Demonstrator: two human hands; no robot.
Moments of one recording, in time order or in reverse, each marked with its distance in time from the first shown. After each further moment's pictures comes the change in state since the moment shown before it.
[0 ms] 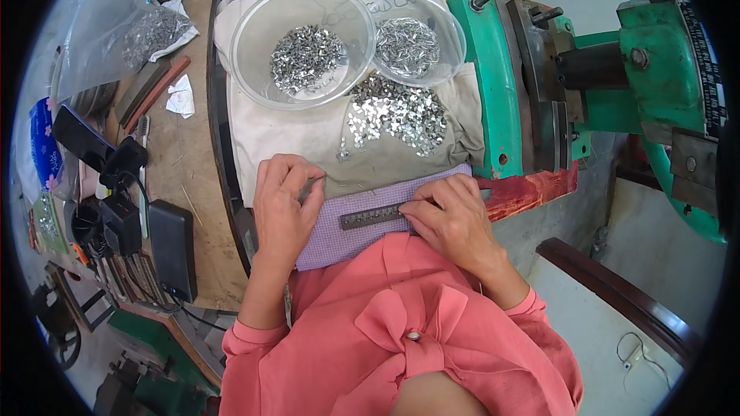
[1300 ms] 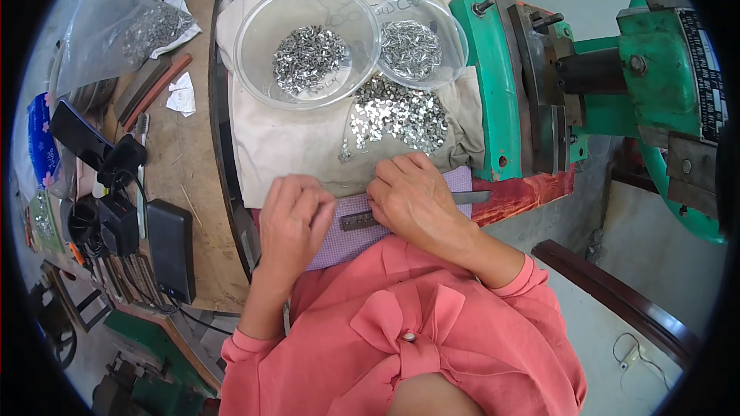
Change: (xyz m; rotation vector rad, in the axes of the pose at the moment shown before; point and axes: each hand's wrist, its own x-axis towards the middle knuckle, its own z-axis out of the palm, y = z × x) left_hand -0.016 0.002 -0.002 -0.031 -0.036 0.149; right_hand 0.049 -0.005 0.030 -0.138 -0.155 -0.145
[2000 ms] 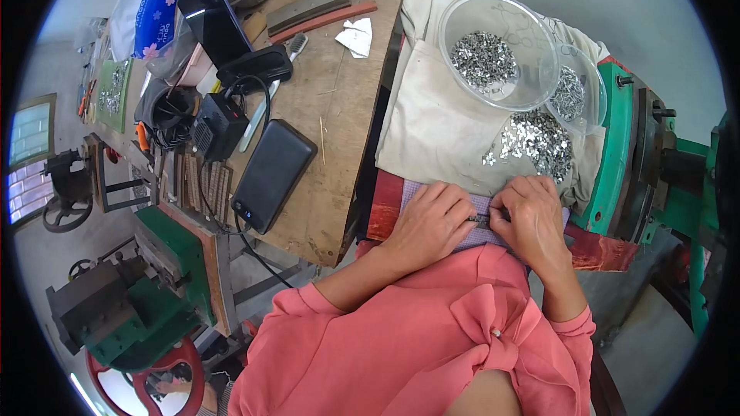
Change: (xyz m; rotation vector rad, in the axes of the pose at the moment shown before) left_hand -0.031 0.010 0.015 -0.126 -0.017 0.010; right_hand 0.011 -0.007 -0.010 0.071 -0.032 -0.009
